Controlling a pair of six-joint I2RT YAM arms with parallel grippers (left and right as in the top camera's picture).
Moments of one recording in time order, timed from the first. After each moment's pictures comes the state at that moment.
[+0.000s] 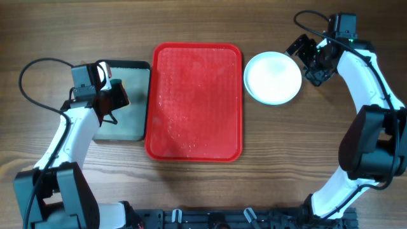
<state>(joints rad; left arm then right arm) 0.16 1.56 0.89 -0.36 0.12 -0.16 -0.12 1.94 1.48 -0.72 -0.30 0.68</state>
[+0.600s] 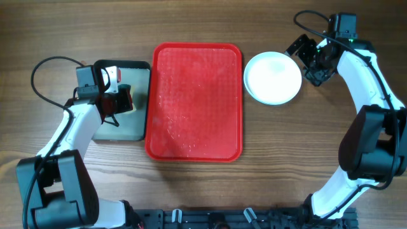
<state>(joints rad) 0.15 1.62 0.89 -0.38 0.20 -0.04 -0.12 1.94 1.48 -0.72 -0.30 0.68</state>
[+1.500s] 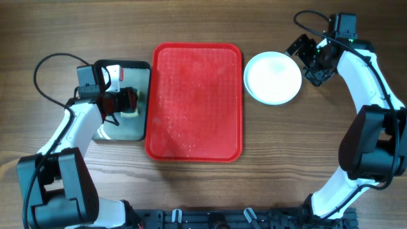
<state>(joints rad) 0.15 1.64 0.89 -0.34 0.21 0.03 -0.12 1.94 1.48 -0.72 -0.30 0.68</state>
